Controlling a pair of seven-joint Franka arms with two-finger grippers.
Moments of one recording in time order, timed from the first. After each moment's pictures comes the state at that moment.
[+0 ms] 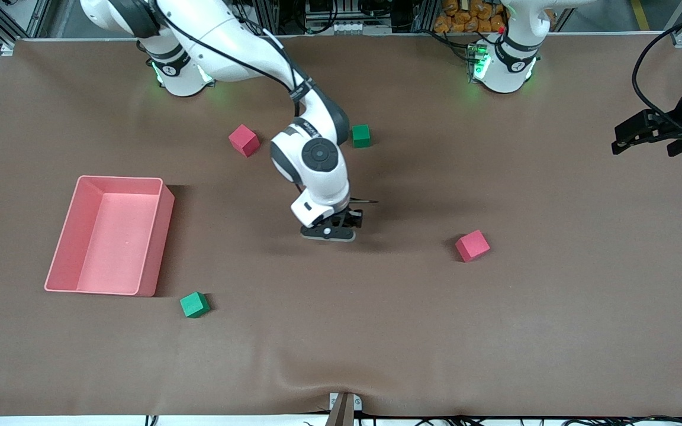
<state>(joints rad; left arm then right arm) 0.01 0.03 -0.06 -1.49 -0.01 1.47 0.00 0.77 0.79 -0.01 -1.42 -0.01 2.33 0.89</state>
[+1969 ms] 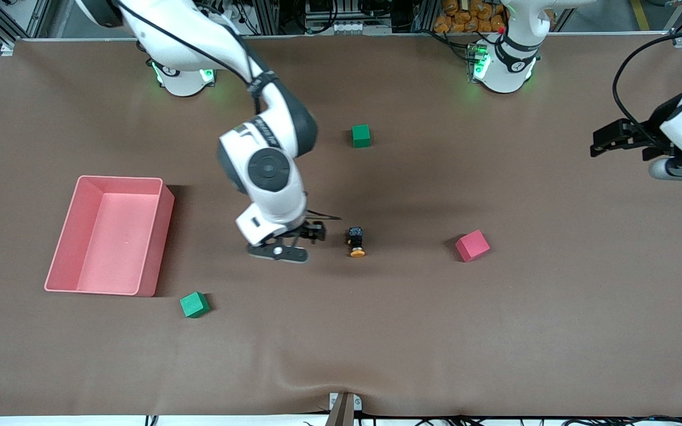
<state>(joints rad) 0.00 0.07 -0.08 -1.49 -0.04 1.40 0.00 0.59 0.61 -0.04 -1.38 -0.01 1.97 0.62</state>
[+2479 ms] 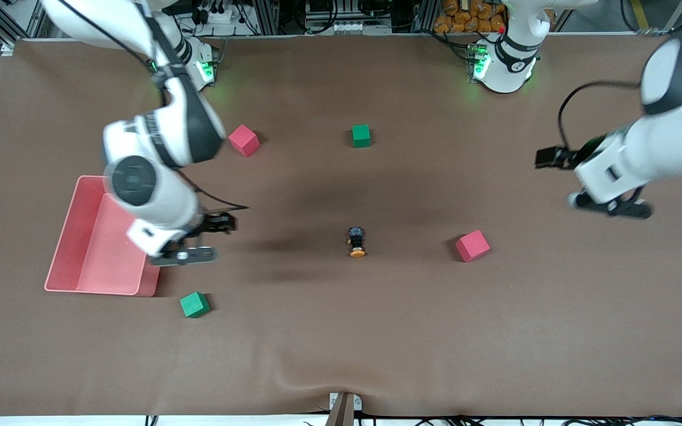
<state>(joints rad) -0.07 0.27 -0.11 -1.50 -0.08 1.39 0.00 0.35 0.36 -0.05 -1.62 -0.01 1.89 0.21</state>
